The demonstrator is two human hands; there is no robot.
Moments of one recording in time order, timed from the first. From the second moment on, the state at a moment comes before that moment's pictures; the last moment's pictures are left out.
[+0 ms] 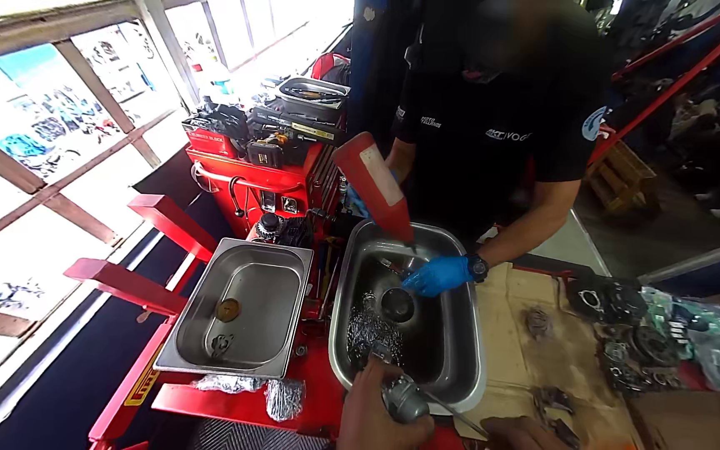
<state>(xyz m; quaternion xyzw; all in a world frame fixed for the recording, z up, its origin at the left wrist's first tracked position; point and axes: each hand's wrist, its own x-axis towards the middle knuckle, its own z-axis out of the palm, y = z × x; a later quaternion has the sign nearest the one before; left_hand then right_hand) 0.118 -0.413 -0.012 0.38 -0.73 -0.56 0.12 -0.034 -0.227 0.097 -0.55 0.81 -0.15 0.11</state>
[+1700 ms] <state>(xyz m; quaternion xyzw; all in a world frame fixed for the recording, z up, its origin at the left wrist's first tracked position) 0.093 -0.387 -0.008 0.43 -0.42 -0.80 0.04 -0.041 -0.245 0.156 -0.65 0.73 -0.13 0.16</state>
